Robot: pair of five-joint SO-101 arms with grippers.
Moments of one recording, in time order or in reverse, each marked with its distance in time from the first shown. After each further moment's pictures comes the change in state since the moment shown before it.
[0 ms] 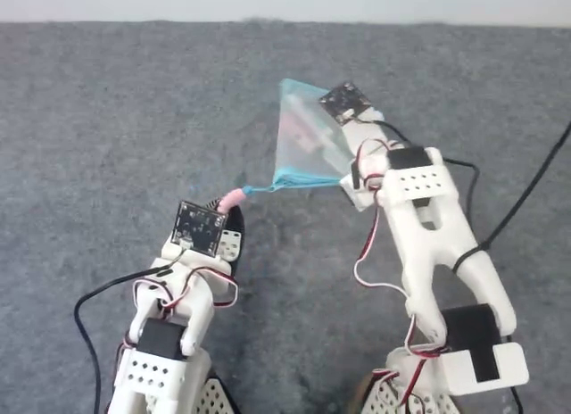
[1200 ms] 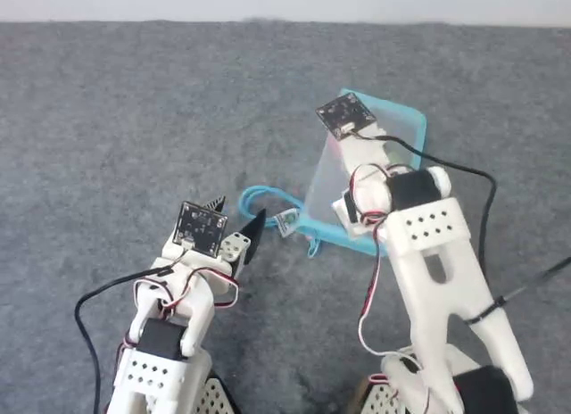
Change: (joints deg) left arm 2.1 -0.1 -0.1 0.1 0.0; right arm -9.9 -22.2 3.1 20.5 -12.4
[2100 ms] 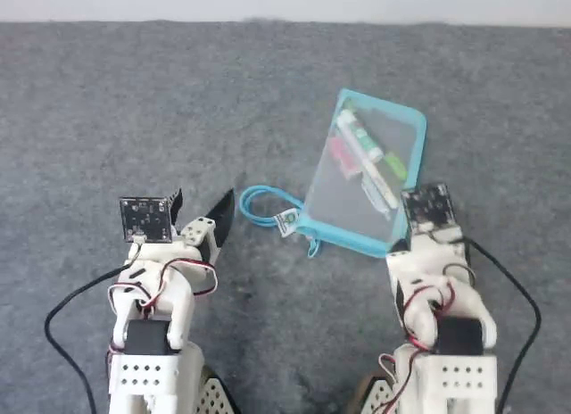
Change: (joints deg) left arm -12.6 0.0 -1.8 0.0 10.4; right arm 18.5 -62.9 53.5 -14.3 -0.1
